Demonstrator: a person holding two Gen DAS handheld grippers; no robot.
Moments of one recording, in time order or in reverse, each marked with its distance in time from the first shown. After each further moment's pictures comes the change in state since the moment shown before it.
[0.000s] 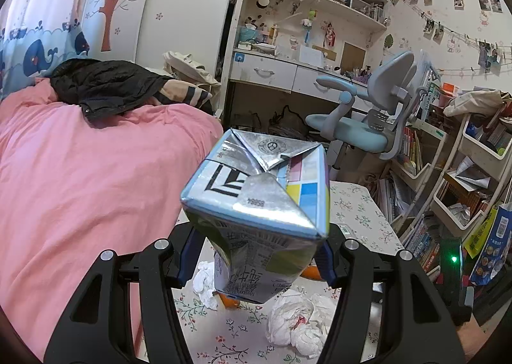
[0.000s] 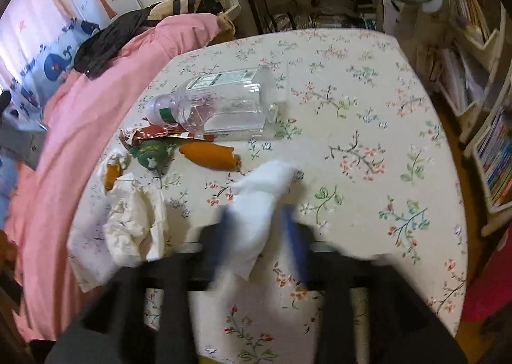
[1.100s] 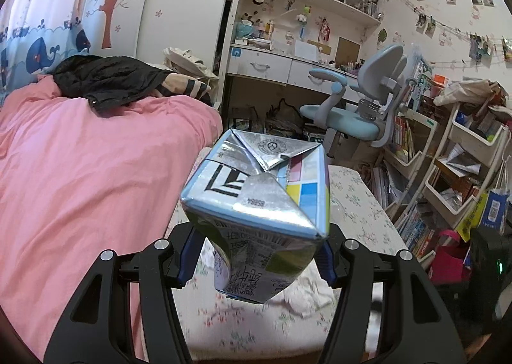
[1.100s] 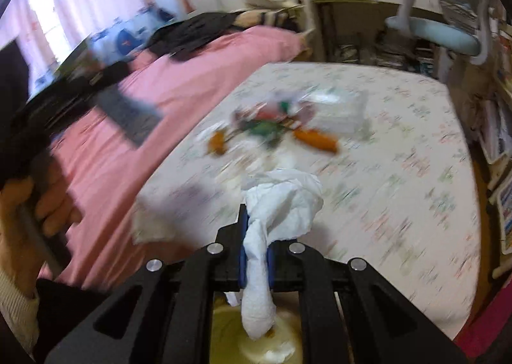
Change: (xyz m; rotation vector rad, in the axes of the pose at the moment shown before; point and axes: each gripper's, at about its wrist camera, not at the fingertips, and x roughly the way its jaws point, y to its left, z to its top) left arm -0.058 -0.005 -0.034 0.017 0.025 -0.012; right arm -0.081 0.069 -0.072 -0.213 -0.037 0.243
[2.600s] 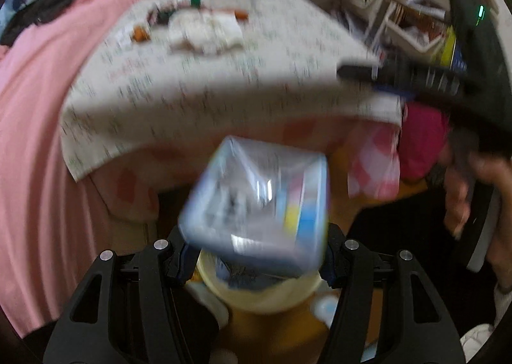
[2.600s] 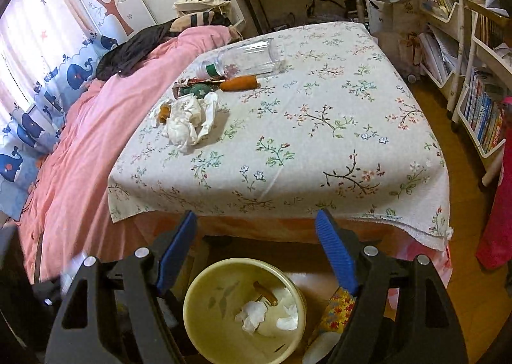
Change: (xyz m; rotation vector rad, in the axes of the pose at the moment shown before) left arm -0.054 -0.086 -0.221 0.205 0.628 -0.101; right arm -0.035 -0.038 -0.081 0.301 -0.066 -0.176
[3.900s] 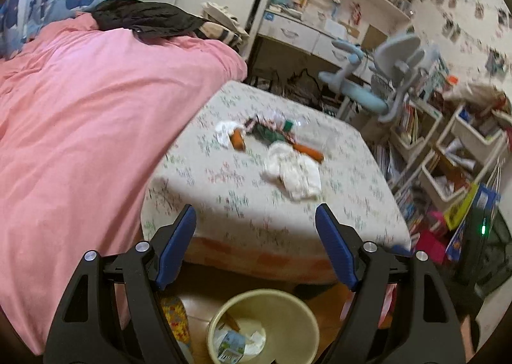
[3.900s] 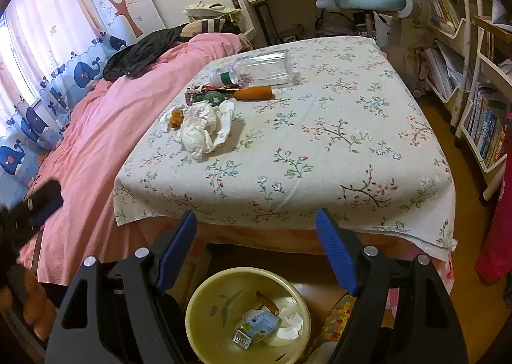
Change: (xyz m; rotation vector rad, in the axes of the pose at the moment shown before) left arm -0.089 0.091 0.033 -0.413 -0.497 0.075; right arm -0.002 0.020 0.003 -0.048 -0.046 0.003
